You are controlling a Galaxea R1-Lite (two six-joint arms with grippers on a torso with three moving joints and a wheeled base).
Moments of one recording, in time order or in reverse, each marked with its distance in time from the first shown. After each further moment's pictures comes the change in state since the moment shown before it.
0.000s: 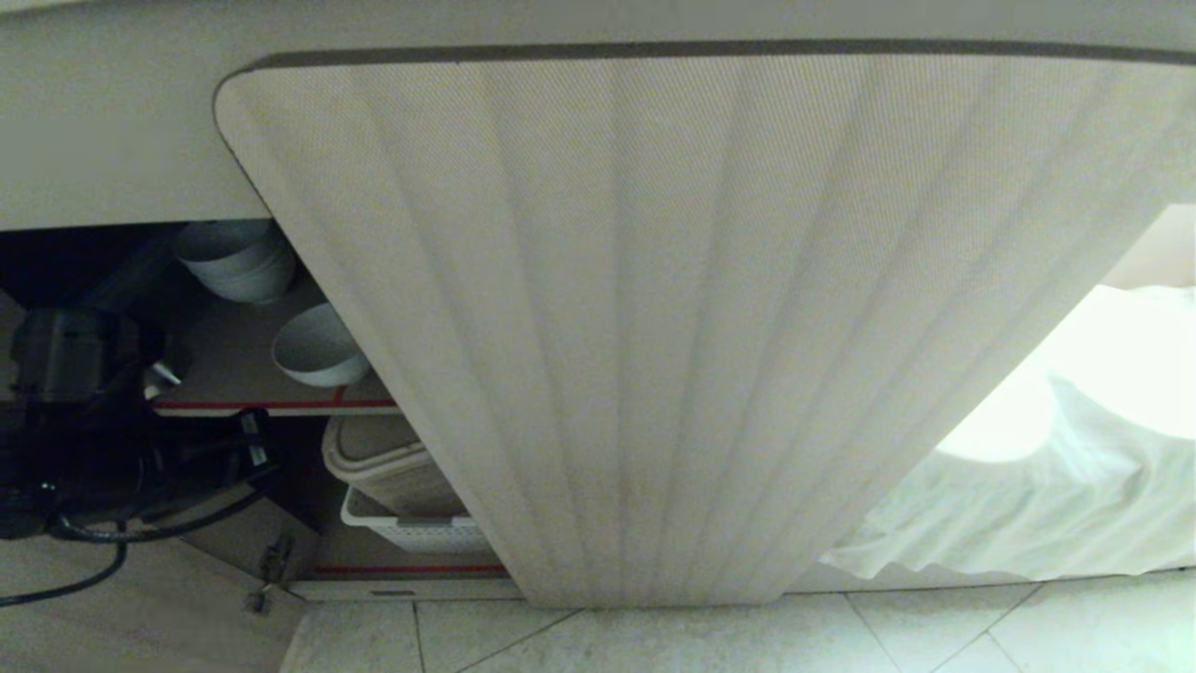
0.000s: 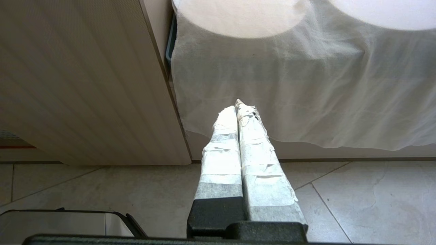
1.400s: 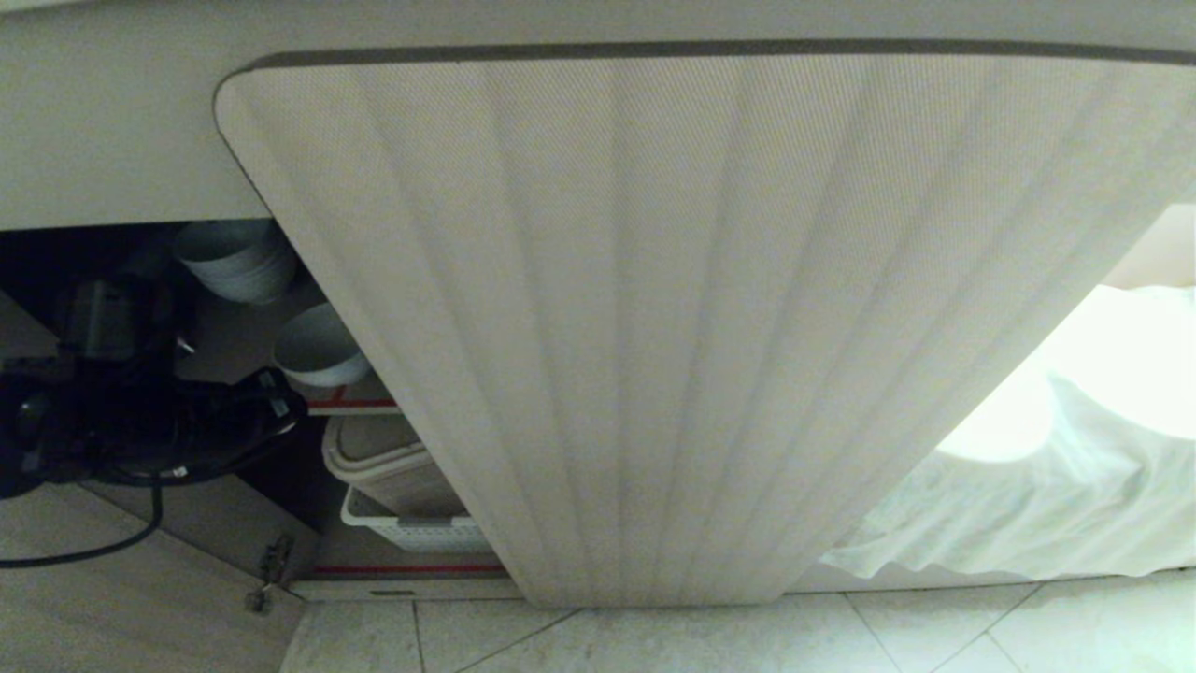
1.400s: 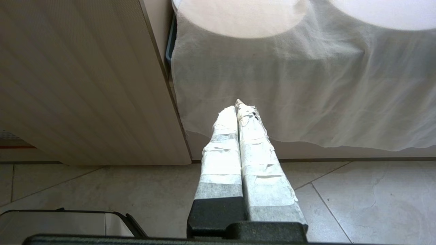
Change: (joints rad) left arm -0.004 0.101 -0.130 -0.007 0.002 -0.141; right arm 0.000 0.000 0.000 0.000 0.000 0.000
